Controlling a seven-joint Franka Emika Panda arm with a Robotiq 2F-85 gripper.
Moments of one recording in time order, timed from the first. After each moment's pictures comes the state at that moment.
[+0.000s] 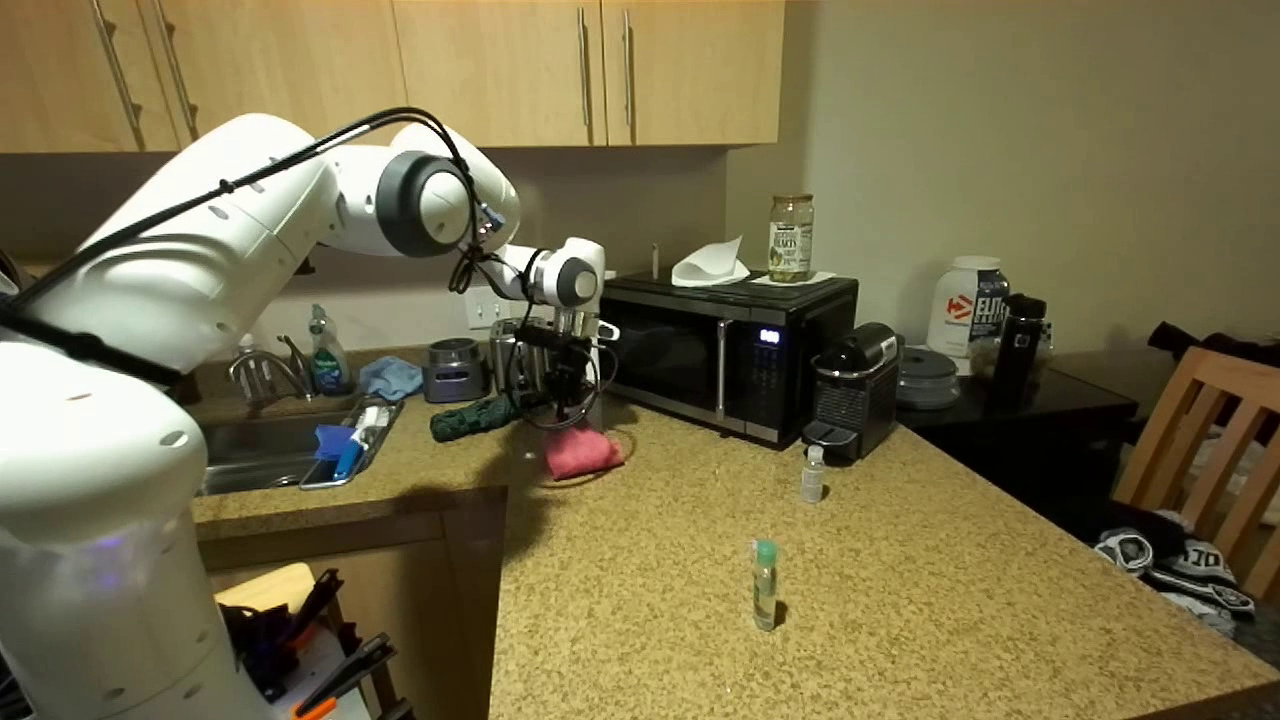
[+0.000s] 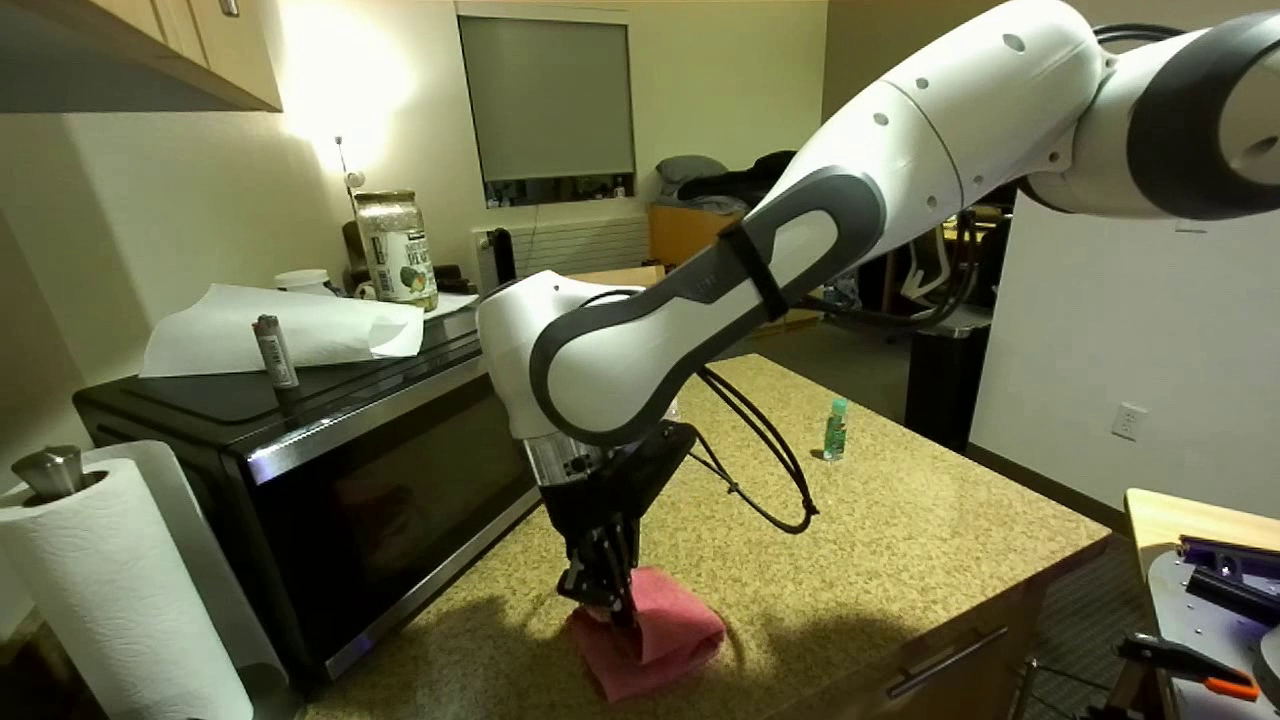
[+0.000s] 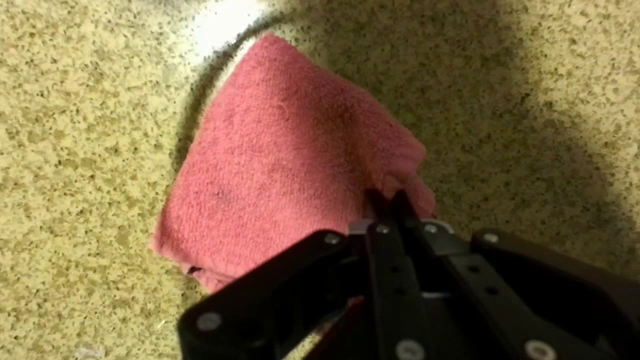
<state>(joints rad) 0.38 0.86 0.09 -1.29 0.02 1.91 0.26</state>
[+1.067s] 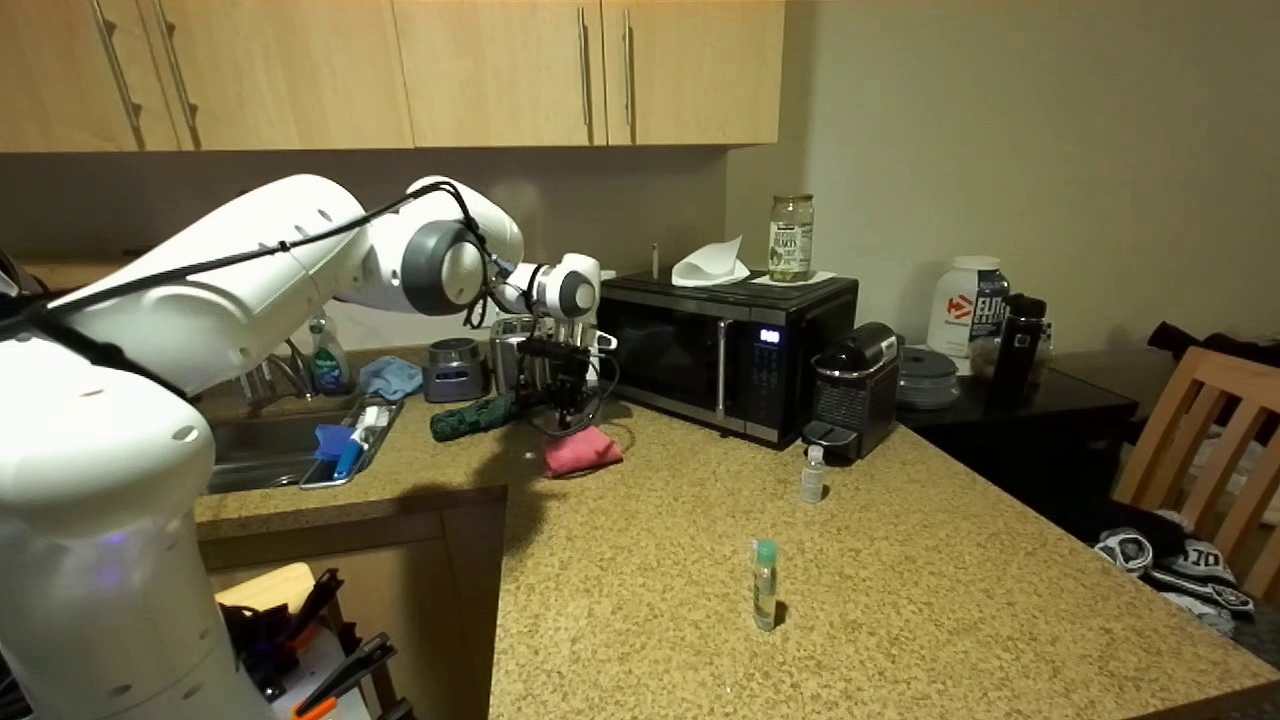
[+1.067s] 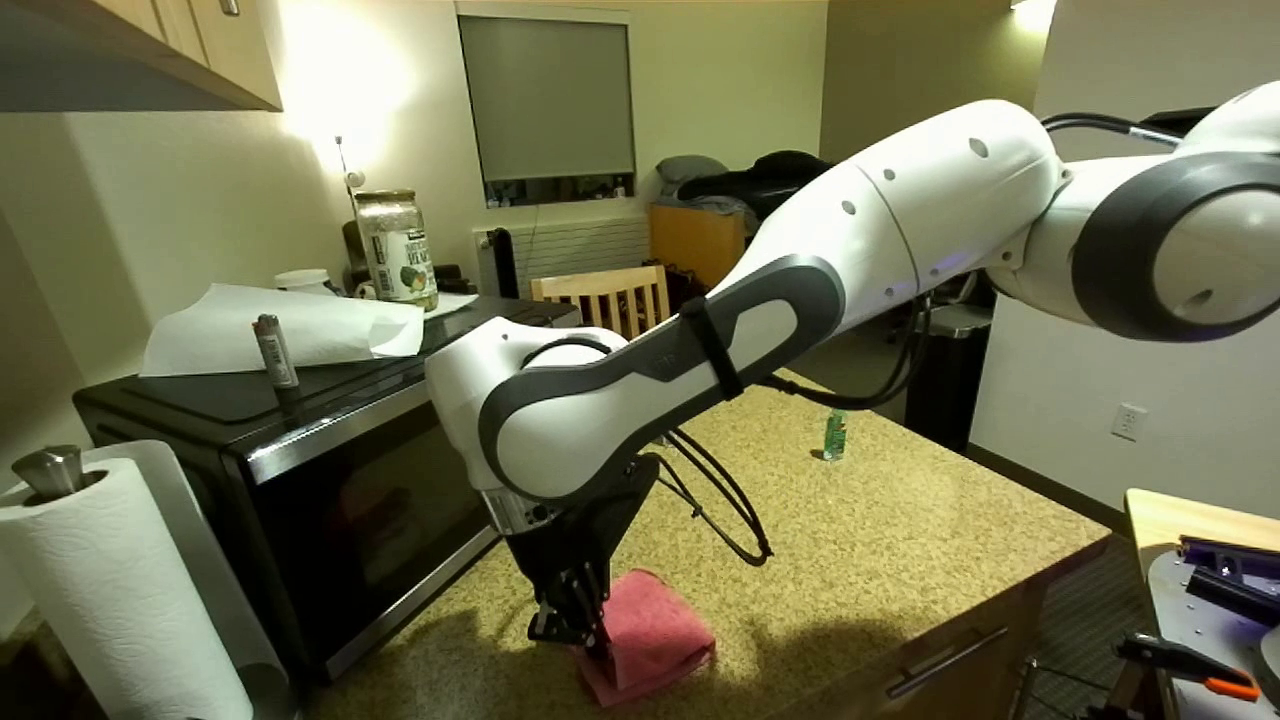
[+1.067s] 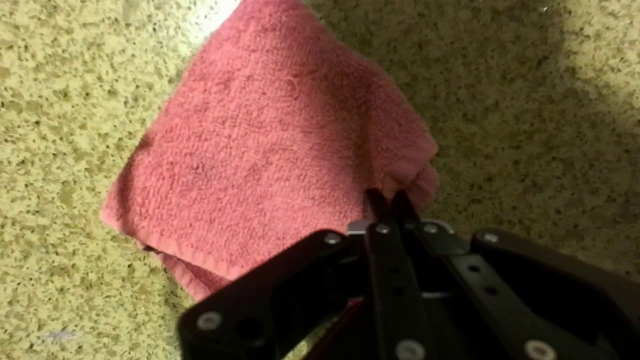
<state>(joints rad) 0.44 1.09 0.08 -0.96 -0.03 1.78 0.26</state>
